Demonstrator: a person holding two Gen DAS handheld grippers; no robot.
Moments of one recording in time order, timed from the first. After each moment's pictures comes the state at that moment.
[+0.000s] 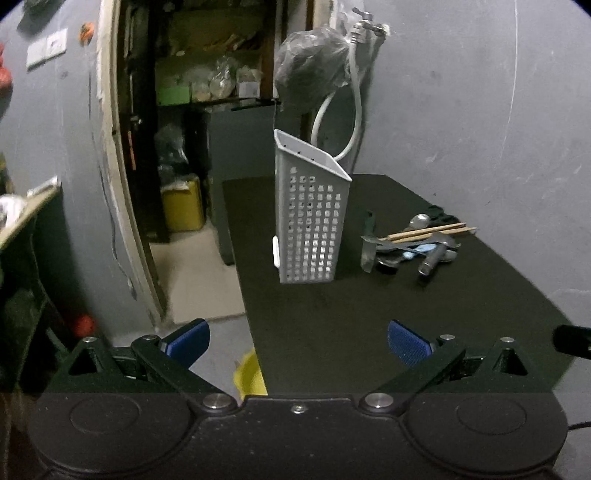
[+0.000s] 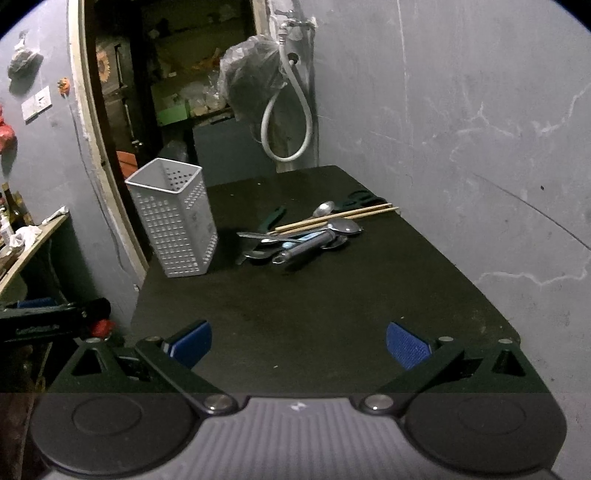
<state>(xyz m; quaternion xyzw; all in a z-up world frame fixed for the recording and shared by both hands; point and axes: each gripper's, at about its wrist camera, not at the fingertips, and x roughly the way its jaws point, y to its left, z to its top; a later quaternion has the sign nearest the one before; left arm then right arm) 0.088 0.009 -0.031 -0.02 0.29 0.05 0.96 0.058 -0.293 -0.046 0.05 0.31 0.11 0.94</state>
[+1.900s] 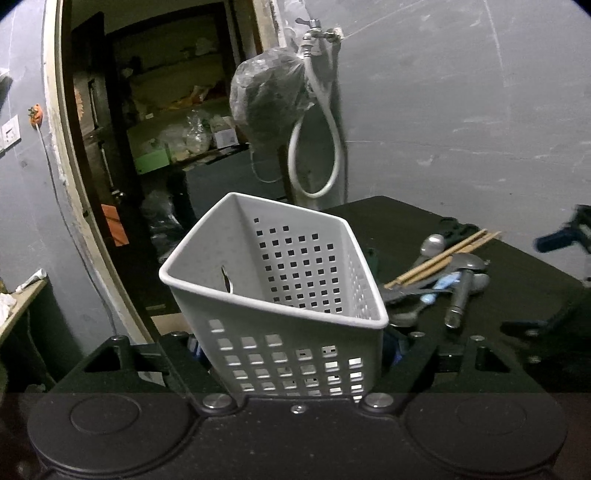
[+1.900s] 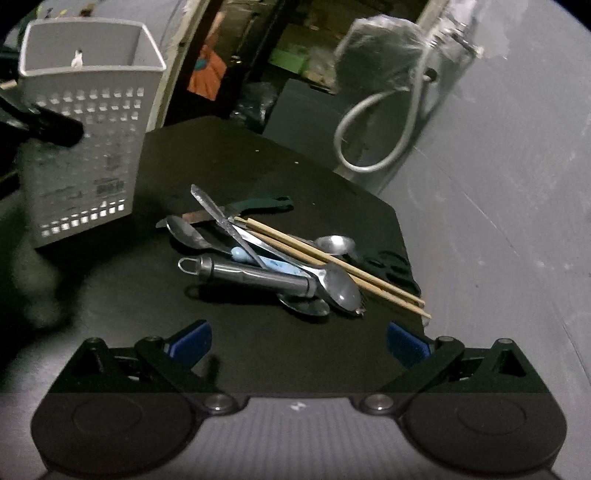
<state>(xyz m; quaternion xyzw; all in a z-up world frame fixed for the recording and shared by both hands) 0.195 -0.039 -0.052 0.09 0.24 0.04 0.97 0.238 -0.274 -0.123 -0.27 0.24 0.22 0.91</state>
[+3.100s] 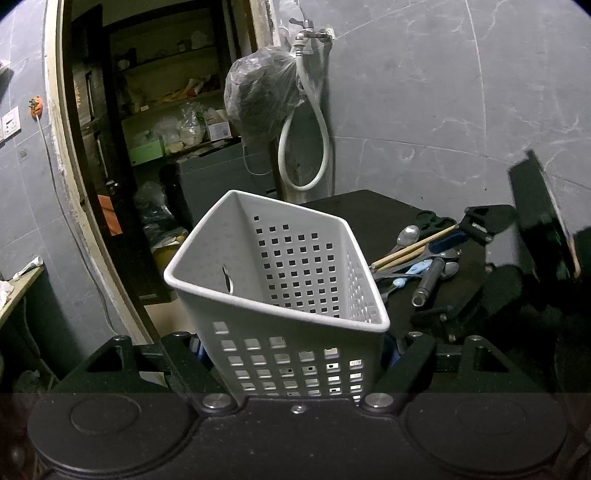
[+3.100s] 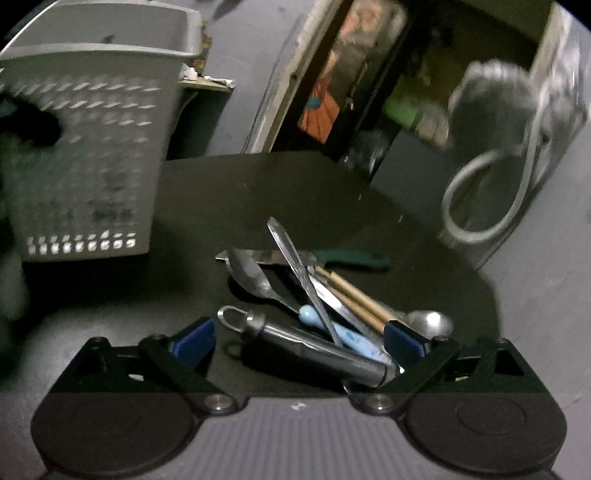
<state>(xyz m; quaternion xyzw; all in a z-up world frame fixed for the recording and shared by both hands) 0.163 -0.053 -0.047 0.07 0.25 0.04 0.97 0.305 -0.248 -0.146 -0.29 0.19 0.41 0.84</state>
